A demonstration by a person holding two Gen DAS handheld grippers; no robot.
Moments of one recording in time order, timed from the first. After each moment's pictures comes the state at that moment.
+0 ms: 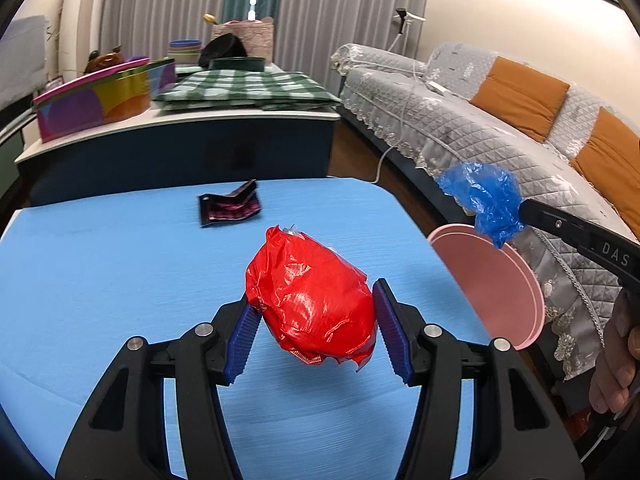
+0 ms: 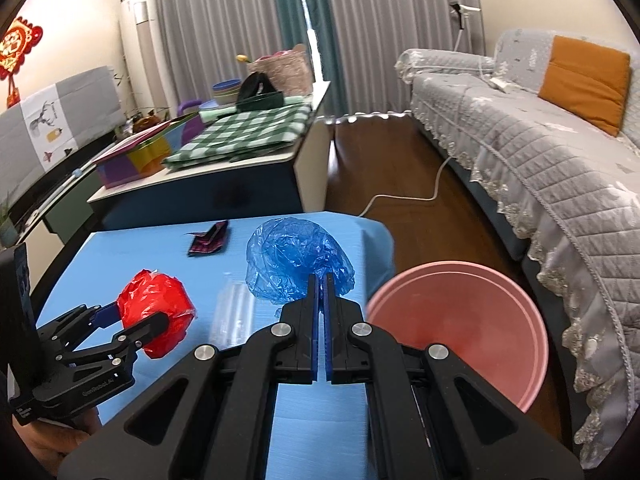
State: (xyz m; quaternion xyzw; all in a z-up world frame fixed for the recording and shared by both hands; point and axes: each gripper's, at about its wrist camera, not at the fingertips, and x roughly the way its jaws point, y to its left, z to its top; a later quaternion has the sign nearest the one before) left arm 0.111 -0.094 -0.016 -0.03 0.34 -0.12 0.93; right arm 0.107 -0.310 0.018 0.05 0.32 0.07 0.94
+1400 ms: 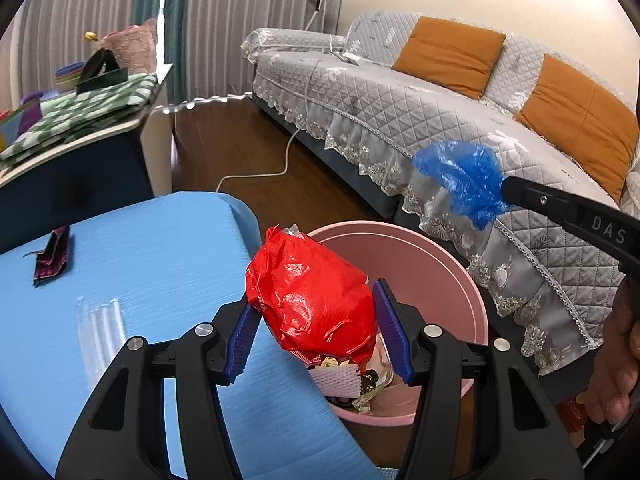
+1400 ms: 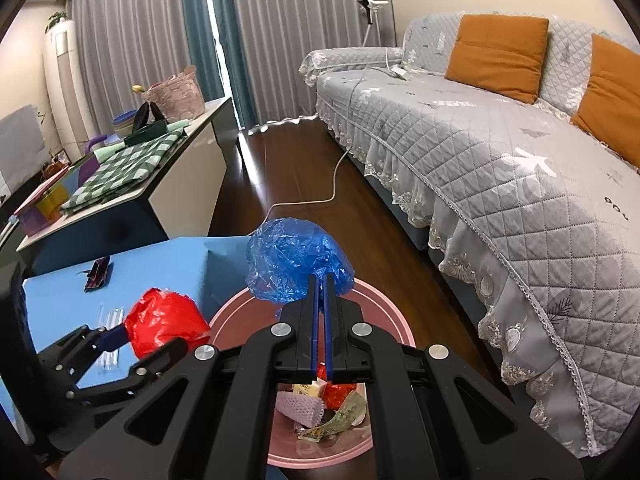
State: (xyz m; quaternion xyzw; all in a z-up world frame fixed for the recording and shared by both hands) left arm 0.153 -0.274 -0.034 0.02 0.35 -0.23 0.91; right arm 0.114 -0.452 0.010 0.09 0.31 -0.06 0.94
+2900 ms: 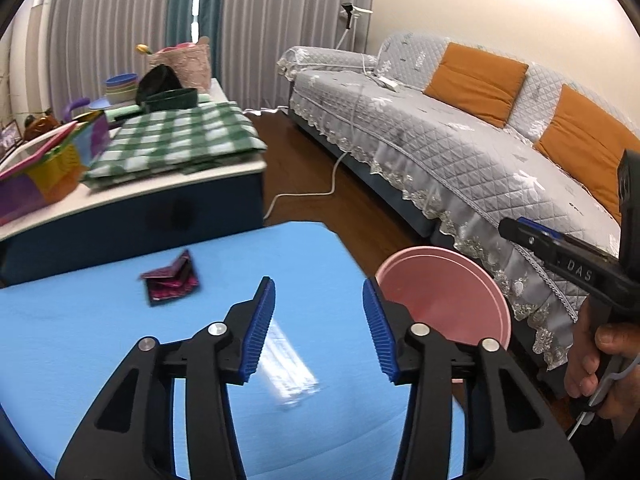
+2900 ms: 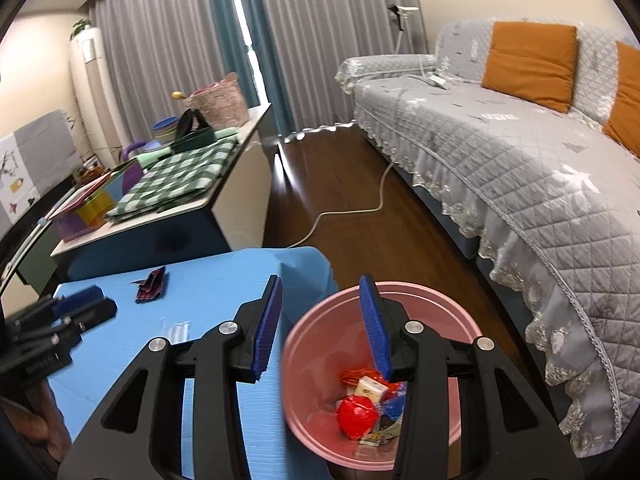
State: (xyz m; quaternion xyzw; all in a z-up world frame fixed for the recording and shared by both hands) left arm 0.152 -0.139 0.043 0.02 0.34 -0.19 0.92; right arm 0.121 -0.382 0.033 0.10 0.30 0.00 0.95
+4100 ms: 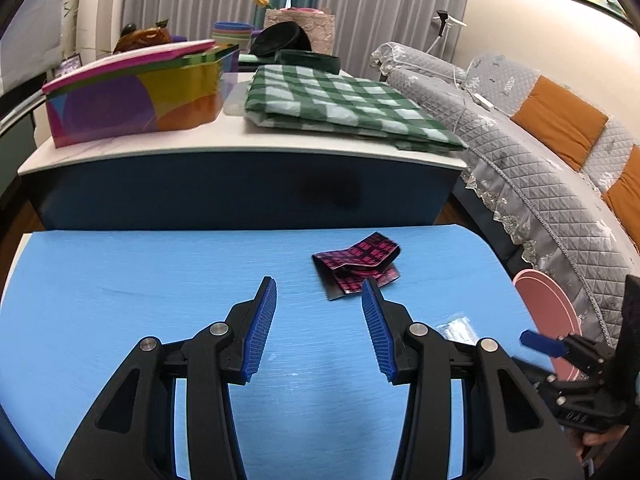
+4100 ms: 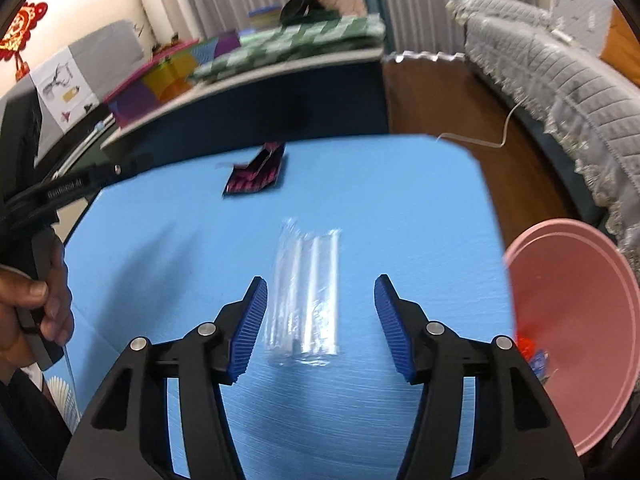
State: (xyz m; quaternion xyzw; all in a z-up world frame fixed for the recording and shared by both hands) left arm 0.219 0.032 -0.009 -0.05 0.37 -0.09 0.92; right arm 0.175 -0.216 -0.057 0.05 0.42 0.16 0.89
